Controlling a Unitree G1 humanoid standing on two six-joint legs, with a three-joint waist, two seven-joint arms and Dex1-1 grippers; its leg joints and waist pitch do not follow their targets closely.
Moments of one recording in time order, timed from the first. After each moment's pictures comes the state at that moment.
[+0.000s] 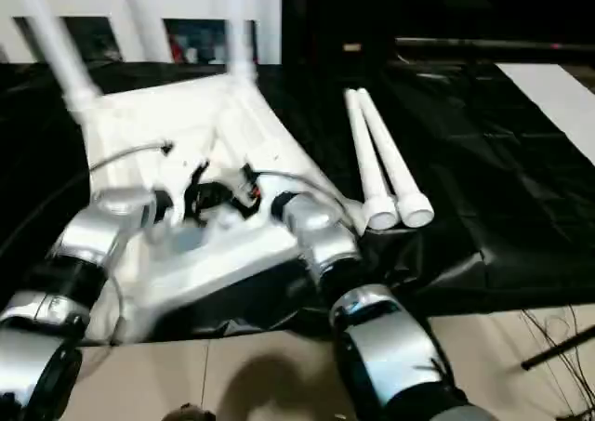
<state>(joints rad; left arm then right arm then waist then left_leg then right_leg) -0.76 0.29 -0.09 0.73 0.02 0.26 -0.66 -0.86 0.06 0.06 1.06 0.03 -0.15 0.50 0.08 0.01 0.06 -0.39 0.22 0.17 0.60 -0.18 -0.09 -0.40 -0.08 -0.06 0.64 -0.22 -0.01</state>
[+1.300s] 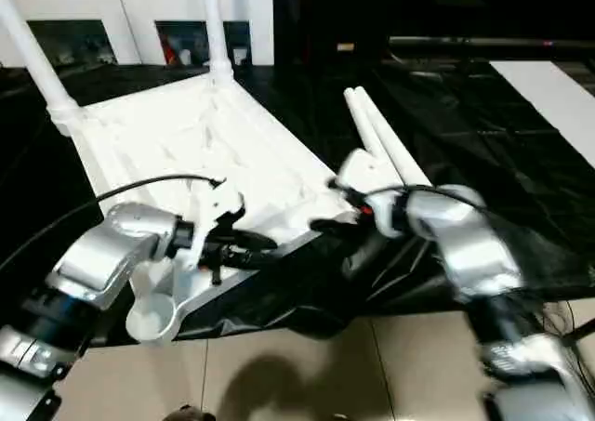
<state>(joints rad) -0.60 0.37 -0.36 0.22 -0.11 0.54 -1.10 -0.48 -0.59 0.18 0.11 0.04 0.36 1.06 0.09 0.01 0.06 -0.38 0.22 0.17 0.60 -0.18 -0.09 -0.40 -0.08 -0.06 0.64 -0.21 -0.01</state>
